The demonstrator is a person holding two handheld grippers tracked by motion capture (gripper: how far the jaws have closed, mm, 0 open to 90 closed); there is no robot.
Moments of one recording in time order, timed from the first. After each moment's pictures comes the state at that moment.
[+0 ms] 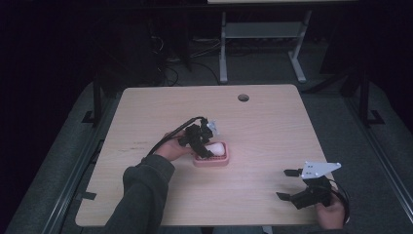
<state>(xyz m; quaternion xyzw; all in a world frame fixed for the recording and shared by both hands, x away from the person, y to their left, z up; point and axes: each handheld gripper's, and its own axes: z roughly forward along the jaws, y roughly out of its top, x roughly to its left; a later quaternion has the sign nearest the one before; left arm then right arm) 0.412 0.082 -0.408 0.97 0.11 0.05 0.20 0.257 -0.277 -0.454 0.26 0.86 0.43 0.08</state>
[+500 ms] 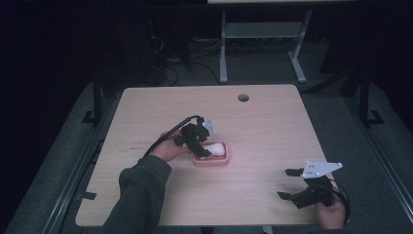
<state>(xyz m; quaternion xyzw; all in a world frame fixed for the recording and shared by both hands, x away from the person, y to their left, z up) 0.406 0.092 -0.399 0.97 0.12 0.06 0.22 0.257 -0.280 -0.454 0.26 0.86 0.43 0.09</state>
